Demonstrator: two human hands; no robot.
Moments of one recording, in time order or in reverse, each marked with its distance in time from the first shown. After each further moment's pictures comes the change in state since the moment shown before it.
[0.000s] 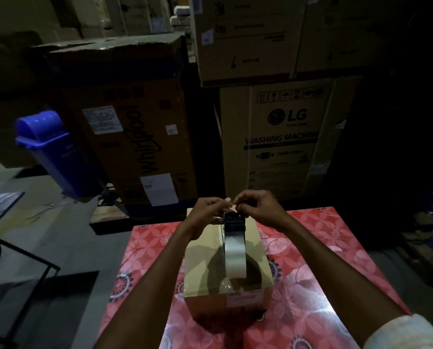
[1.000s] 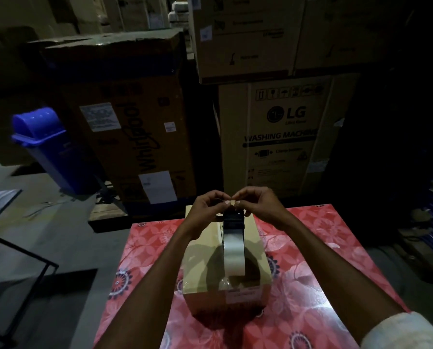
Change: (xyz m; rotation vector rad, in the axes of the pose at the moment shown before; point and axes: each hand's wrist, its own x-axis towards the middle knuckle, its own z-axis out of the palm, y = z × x) left_hand -0.009 -0.002 0.004 0.044 0.008 0.128; right_hand -0.004 -0.006 0.000 0.184 0.009 0.052
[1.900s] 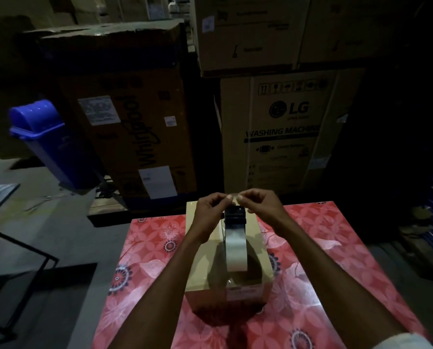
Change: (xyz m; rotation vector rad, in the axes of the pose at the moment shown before) left_hand -0.001 -0.013 0.019 -0.013 0.213 0.006; right_hand -0.006 0.011 0.013 0.080 0.136 0.165
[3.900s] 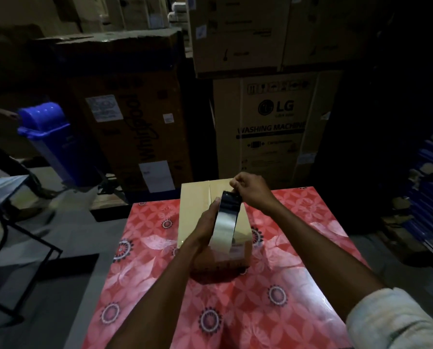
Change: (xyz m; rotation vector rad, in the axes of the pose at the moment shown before) left_hand -0.122 -0.011 0.044 -0.081 -0.052 -0.268; right_hand -0.091 -0.044 0.000 -0.388 0.079 -0.058
